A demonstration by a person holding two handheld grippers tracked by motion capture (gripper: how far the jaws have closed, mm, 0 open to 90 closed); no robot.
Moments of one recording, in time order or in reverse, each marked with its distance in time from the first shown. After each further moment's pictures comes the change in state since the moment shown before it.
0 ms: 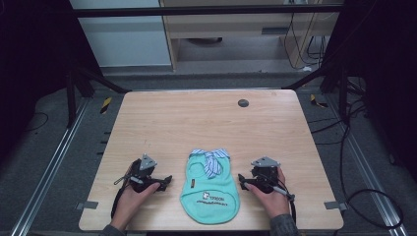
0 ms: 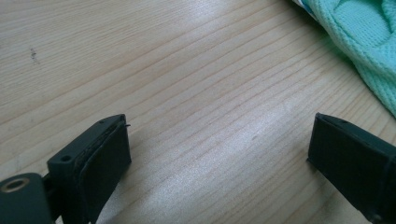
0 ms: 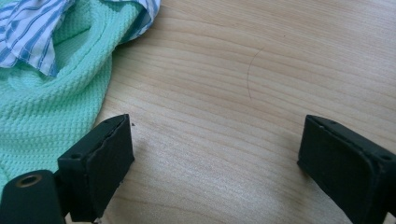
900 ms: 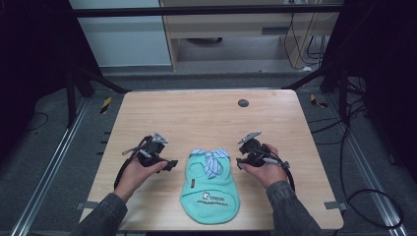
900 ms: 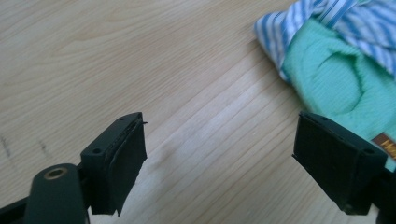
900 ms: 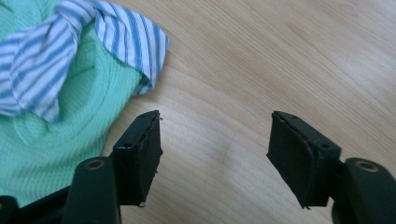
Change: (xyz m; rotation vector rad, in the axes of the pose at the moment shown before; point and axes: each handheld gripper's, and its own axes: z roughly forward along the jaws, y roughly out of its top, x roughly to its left) left arm 0.008 0.087 0.007 0.166 -0.092 0.085; right arm 0.001 0.089 0.006 0.231 0.003 -0.217
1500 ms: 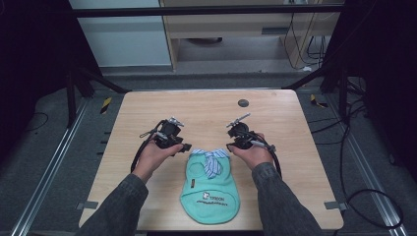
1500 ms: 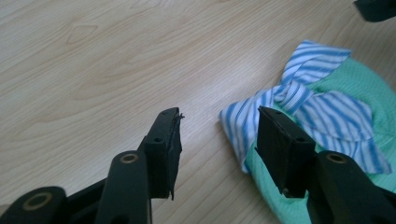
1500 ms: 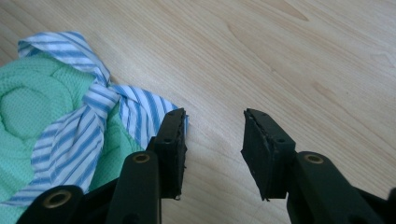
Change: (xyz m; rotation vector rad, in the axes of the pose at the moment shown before) left arm -0.006 0.065 0.020 0.001 -0.093 -0.041; right arm -0.004 0.056 0.018 0.010 0.103 0.055
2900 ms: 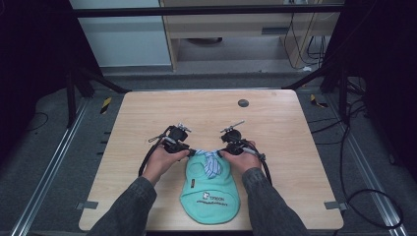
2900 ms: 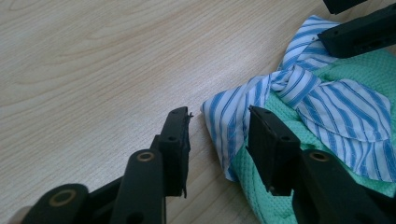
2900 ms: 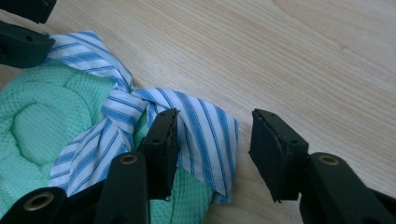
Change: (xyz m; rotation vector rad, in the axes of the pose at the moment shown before) left arm -0.008 -0.011 0.029 0.071 -0.006 -0.021; right arm 0.018 -0.011 0.036 0.002 0.080 0.124
